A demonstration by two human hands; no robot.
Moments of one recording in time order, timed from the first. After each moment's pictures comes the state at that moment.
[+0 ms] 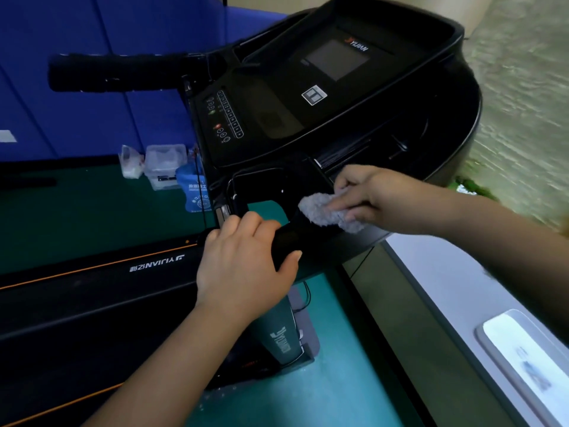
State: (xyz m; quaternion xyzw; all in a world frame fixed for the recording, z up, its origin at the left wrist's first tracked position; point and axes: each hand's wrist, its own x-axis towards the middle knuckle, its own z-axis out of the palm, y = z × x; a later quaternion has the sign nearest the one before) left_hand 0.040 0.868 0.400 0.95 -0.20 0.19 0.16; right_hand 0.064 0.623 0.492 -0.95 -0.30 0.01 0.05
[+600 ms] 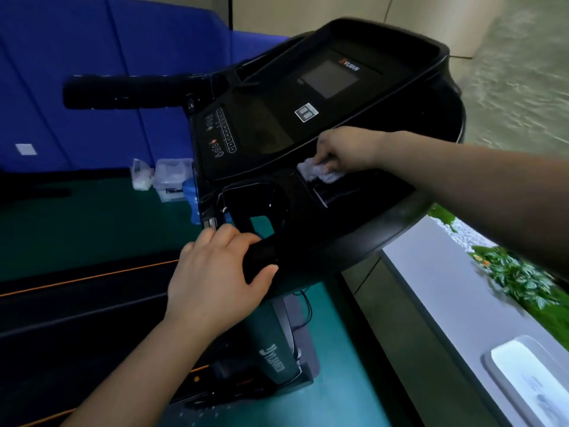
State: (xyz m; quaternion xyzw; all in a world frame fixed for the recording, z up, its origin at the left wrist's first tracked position) left_hand 0.035 0.869 0.409 0.96 -0.18 0.15 0.17; right_hand 0.185 0.605 0.524 -0.95 -0.27 0.06 -0.13
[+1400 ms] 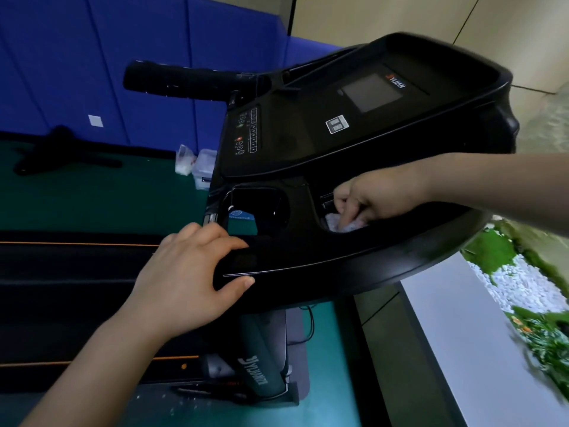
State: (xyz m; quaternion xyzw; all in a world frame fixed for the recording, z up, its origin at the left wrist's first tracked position) left_hand 0.033 0.864 0.414 0.97 -0.16 0.11 0.17; right_hand 0.186 0.573 0.511 -0.87 -0.40 0.26 -0.12
